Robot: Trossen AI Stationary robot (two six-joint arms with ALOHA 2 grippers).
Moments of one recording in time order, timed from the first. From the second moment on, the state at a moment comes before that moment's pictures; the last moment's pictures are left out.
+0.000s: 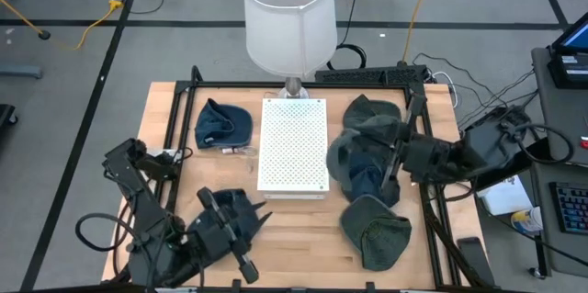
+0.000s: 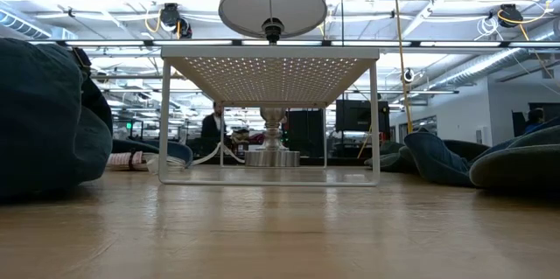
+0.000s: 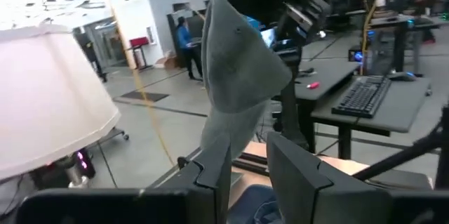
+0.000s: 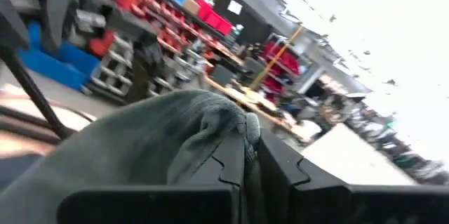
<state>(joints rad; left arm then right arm) -0.86 1.80 1.93 0.10 -1.45 0.32 0.60 1.41 1.95 -0.51 0.91 -0.63</state>
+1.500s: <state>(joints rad) -0.87 1.55 1.91 -0.62 -1.49 -0.17 0.25 1.58 1.27 0.44 0.96 -1.37</state>
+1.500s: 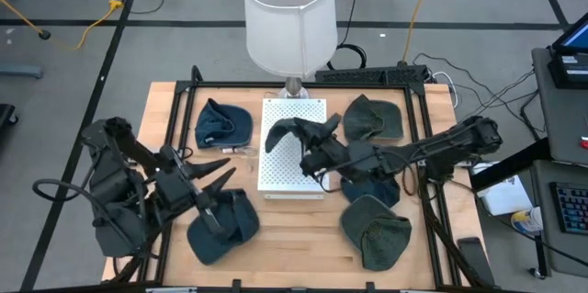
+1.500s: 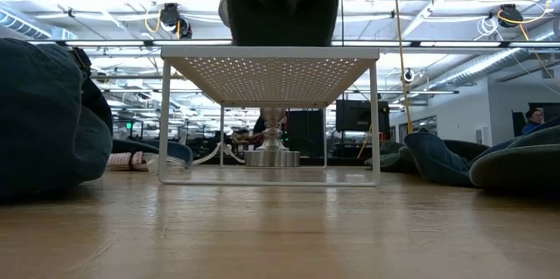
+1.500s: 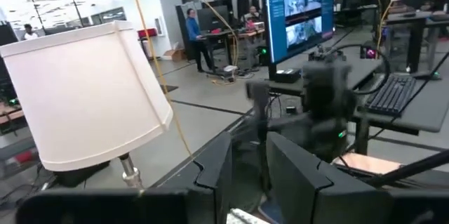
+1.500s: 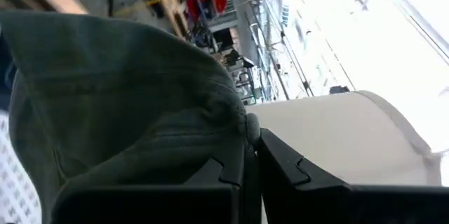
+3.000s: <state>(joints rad) -0.80 1.55 1.91 -0.72 -1.34 -0.29 0.01 1.61 1.11 0.29 0.55 -1.08</state>
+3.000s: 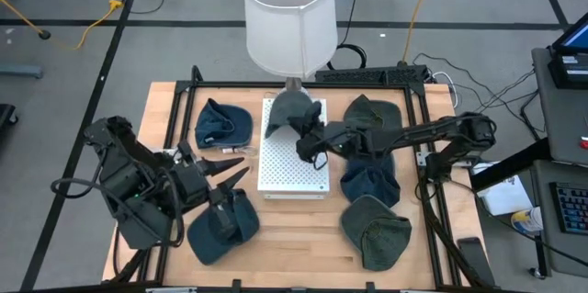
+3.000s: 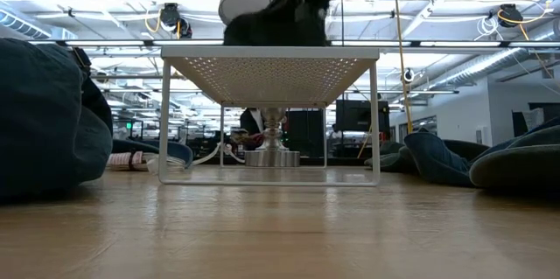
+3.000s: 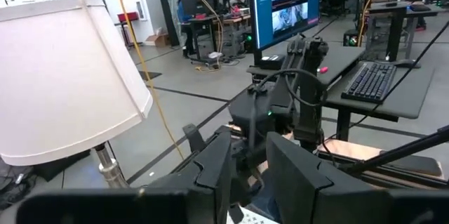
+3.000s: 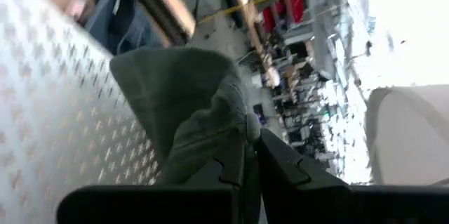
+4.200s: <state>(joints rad) -0.76 1.55 1.91 -0.77 -1.25 -0.35 0.07 1.63 1.11 0.20 0.65 -0.99</state>
